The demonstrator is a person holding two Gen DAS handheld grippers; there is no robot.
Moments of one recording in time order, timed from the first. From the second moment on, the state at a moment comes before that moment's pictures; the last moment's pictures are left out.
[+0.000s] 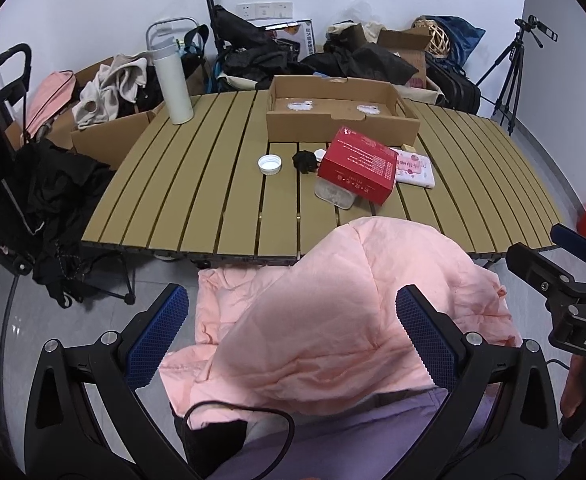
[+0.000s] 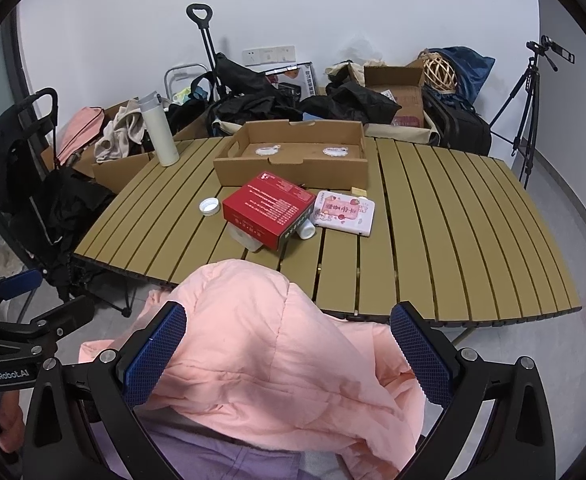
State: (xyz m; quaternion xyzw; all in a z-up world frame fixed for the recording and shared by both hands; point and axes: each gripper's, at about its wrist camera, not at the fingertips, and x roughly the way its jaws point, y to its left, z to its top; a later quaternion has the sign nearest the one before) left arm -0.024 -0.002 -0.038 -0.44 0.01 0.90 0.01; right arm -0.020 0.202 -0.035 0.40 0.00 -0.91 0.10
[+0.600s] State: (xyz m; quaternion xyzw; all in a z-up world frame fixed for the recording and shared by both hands) left arm -0.237 0.018 -0.103 -0.45 0.02 0.87 0.18; right arm -0.220 0.212 -0.129 0.49 -0.12 -0.85 0.14
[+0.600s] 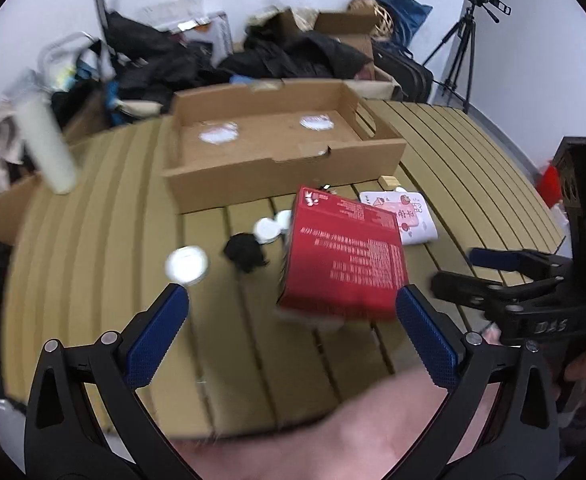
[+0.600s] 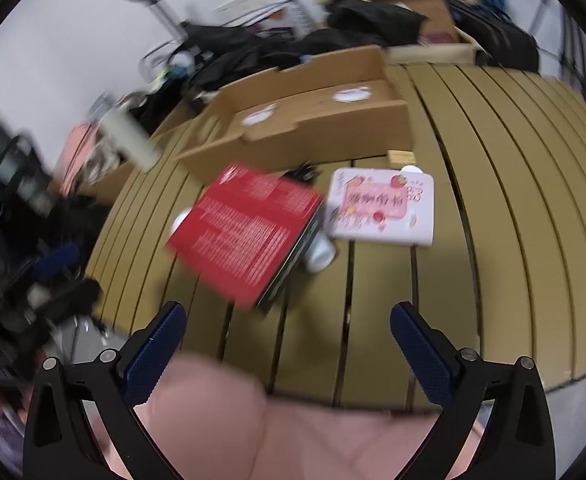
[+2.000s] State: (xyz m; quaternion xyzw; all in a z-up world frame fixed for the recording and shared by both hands) left arm -0.447 -0.036 -0.069 -0.45 -0.02 0.89 0.10; right arm -0.511 0.130 -0.115 0.51 -0.07 -0.84 0.19
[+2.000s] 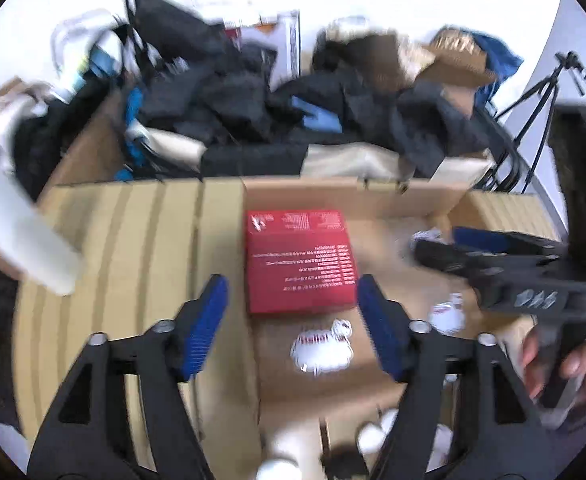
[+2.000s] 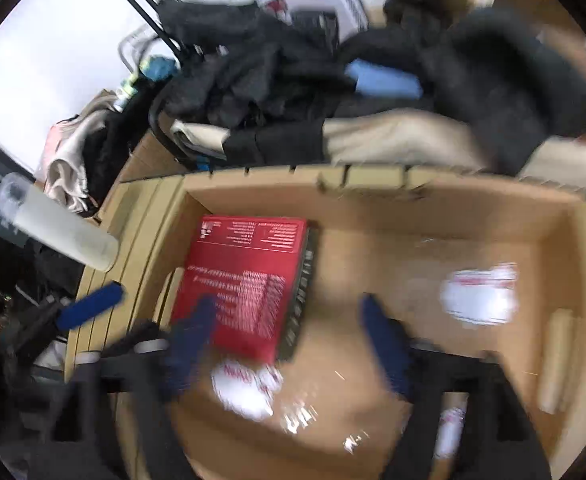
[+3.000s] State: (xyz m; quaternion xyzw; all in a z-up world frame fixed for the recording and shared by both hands) left arm -0.016 -0.068 0.033 -0.37 0.00 0.93 0.03; right arm -0.035 0.262 0.042 0.39 0.05 -0.91 0.15
